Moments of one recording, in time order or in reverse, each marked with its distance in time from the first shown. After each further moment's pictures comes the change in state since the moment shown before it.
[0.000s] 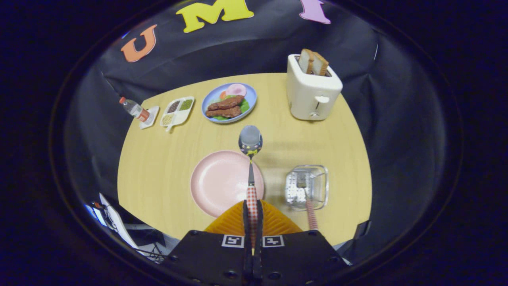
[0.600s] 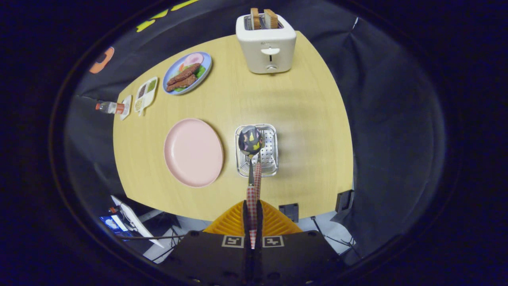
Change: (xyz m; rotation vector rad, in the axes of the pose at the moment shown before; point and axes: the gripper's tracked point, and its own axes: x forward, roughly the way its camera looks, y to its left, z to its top) arm -0.012 -0.074 -0.043 0.134 0.415 -0.001
